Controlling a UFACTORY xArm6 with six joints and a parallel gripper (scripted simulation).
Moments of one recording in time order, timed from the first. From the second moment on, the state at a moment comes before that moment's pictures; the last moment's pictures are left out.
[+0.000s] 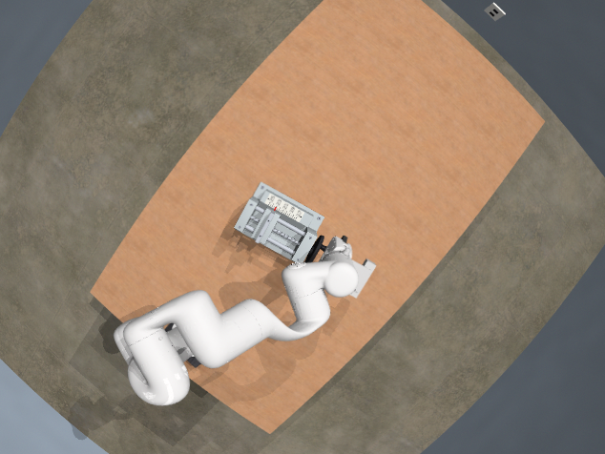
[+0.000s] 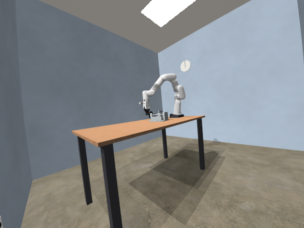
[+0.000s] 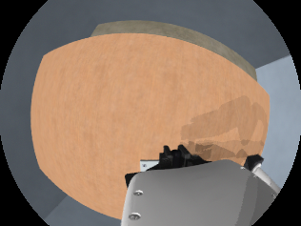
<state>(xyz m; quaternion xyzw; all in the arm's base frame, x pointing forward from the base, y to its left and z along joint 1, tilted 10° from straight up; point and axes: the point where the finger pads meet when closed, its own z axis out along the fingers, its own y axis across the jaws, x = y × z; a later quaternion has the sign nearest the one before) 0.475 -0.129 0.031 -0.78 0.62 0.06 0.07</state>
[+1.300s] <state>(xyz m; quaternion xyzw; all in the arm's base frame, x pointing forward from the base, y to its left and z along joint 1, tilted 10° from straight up) 0.468 -0.131 0.036 -0.78 0.62 0.06 0.07</state>
